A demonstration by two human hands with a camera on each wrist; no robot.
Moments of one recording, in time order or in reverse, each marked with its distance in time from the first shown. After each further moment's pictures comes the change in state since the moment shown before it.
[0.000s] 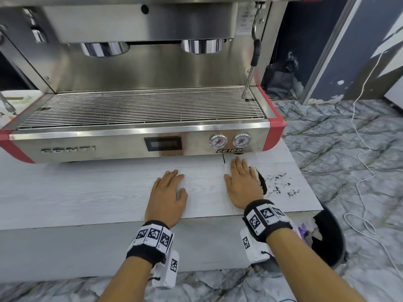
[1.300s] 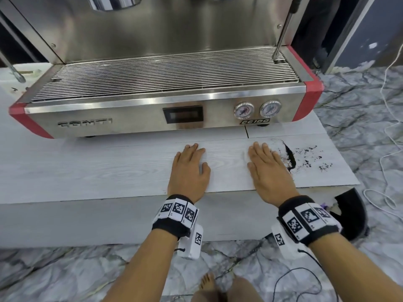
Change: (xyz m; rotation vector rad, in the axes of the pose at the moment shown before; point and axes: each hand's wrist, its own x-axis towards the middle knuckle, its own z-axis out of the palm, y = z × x) left_hand -0.002 0.000 -0.001 0.001 -0.020 -0.002; right_hand -0.042 -0.002 0.014 -0.017 0.047 -0.128
